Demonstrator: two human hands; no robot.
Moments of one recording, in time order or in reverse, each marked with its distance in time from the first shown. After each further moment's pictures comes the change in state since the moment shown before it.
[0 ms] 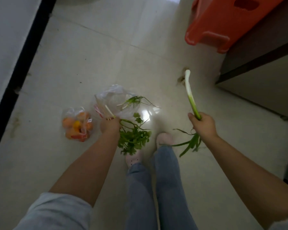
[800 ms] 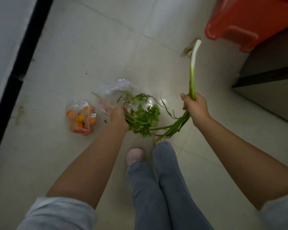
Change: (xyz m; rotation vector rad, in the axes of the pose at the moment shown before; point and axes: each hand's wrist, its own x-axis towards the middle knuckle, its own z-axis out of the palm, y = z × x) left_hand 0.022 0.065 0.038 -0.336 -0.116 -0.277; right_hand 0.084 -0.084 0.046 0.206 -0.189 0.069
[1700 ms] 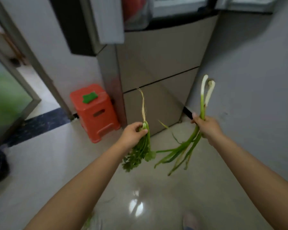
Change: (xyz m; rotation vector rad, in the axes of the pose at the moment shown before) left_hand -0.479 -0.180 0.107 1.391 -1.160 1.296; right_hand -0.398 0.097 -0.390 0.503 0.937 0.039
